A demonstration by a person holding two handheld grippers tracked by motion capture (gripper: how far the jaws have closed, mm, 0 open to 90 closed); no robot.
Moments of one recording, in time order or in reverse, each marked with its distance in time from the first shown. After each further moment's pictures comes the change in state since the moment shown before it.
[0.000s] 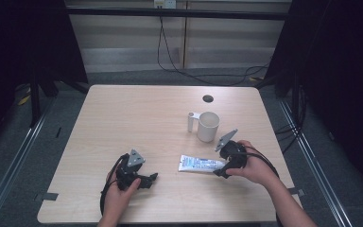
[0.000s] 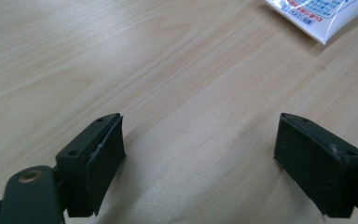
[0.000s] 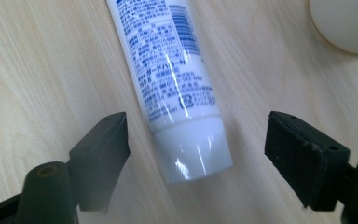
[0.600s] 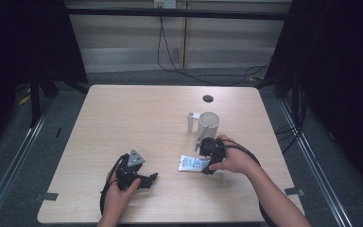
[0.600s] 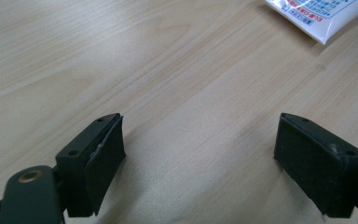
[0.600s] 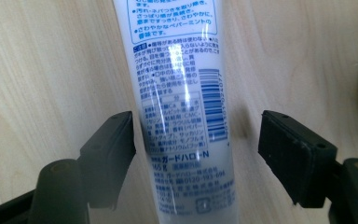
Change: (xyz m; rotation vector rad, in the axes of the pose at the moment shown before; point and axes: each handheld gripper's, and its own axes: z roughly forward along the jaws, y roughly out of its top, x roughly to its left) left arm 0.000 0.000 0.000 0.002 0.000 0.000; right arm 0.005 0.055 0.029 0.191 0.052 -0.118
